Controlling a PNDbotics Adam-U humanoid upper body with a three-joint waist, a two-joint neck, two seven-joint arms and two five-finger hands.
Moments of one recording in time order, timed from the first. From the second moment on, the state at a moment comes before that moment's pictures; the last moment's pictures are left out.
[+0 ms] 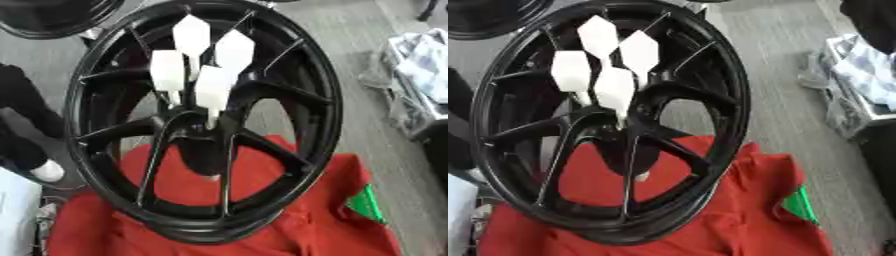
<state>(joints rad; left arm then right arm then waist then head) -0.33 0.44 0.04 -1.71 0.31 0.07 0.21 -0.41 -0.79 0.00 -1.98 -0.57 0.20 0.05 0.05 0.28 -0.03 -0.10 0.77</state>
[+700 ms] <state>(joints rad) -0.50 0.56 -0.02 -1.78 0.28 0.07 0.14 -0.36 -0.77 -0.02 -1.96 -0.57 0.13 0.04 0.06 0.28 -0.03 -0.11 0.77</state>
